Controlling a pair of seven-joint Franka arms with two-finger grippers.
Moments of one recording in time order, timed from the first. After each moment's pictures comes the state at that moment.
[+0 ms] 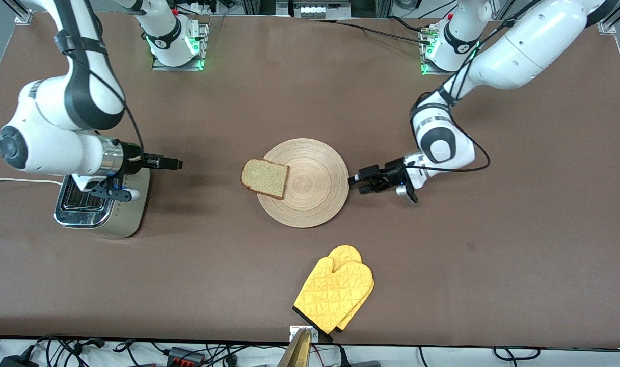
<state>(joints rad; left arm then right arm) 0.26 0.72 -0.65 -2.02 -1.56 2.54 1.22 0.24 0.26 -0.10 -1.84 0.37 1.86 0.16</state>
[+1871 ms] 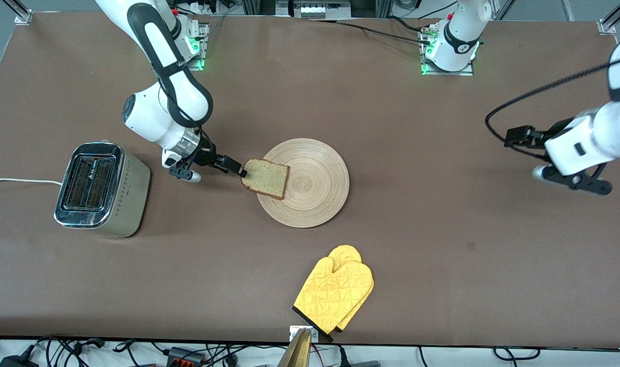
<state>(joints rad) 0.21 0.25 -0.31 -1.37 0.05 1.33 0.12 0.54 0.34 -0.10 -2.24 1.34 2.66 -0.37</state>
